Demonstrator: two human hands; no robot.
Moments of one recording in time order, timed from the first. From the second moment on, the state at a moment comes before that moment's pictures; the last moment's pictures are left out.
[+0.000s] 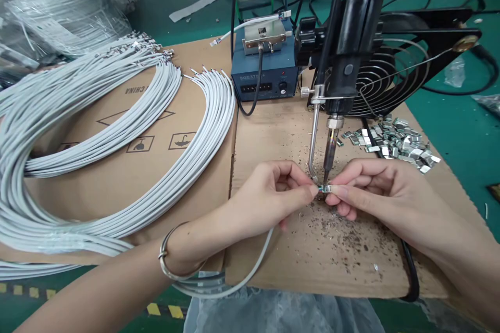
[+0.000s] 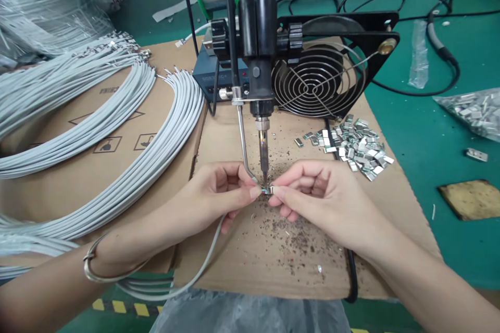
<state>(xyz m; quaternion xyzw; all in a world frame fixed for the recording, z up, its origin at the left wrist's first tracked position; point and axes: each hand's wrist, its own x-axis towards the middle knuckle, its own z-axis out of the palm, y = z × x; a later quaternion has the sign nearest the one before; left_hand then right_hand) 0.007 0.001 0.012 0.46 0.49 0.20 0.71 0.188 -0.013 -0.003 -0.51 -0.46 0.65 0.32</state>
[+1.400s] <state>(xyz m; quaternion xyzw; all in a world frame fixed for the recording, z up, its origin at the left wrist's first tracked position) -0.007 -0.012 0.003 0.84 0.39 0.24 0.31 0.189 -0.013 -0.007 -0.51 -0.48 0.64 0.32</state>
